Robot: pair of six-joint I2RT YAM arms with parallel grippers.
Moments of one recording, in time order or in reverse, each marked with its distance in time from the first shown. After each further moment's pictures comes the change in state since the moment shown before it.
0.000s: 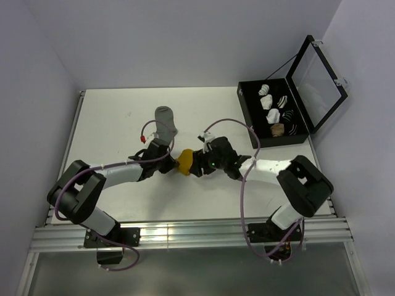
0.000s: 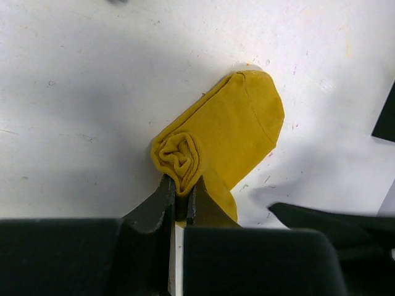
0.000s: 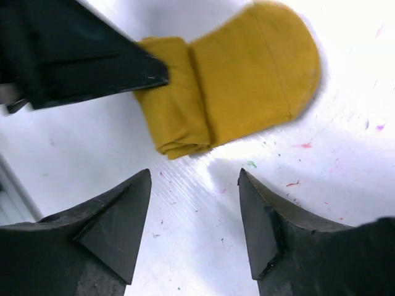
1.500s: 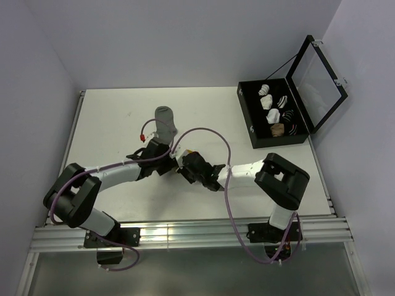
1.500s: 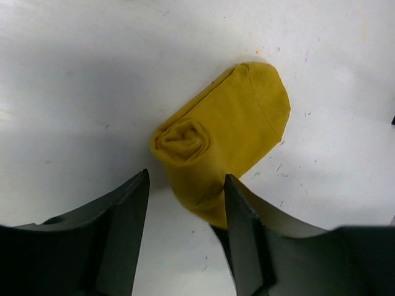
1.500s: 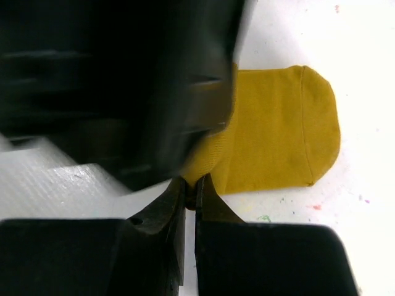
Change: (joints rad) left arm 0.002 -0.026 0.041 -0.121 0.007 0.062; right arm 0.347 0.152 0.104 0.043 0.539 -0.399
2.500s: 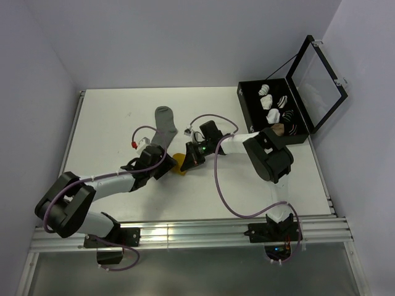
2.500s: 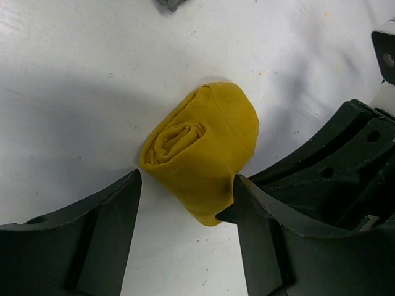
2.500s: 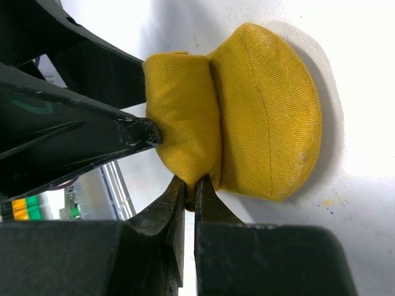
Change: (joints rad) left arm -0.002 -0.114 -0.189 0.202 -0.085 -0.087; right arm -0.435 0.304 0.333 -0.283 -1.089 0.389
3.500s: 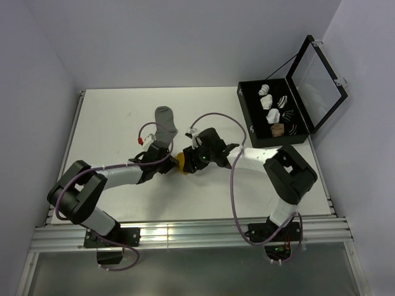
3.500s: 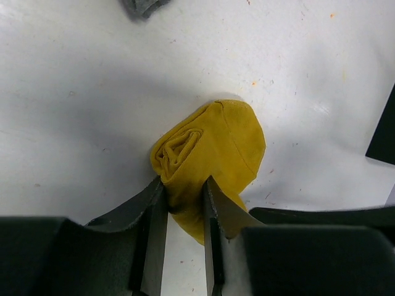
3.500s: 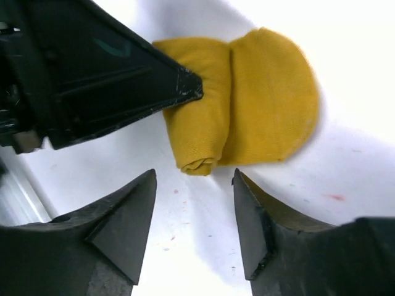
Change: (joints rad) left arm -0.008 0.138 0.103 -0.014 0.005 -0.021; right arm 0.111 -0.293 -0.197 0.038 0.440 -0.095
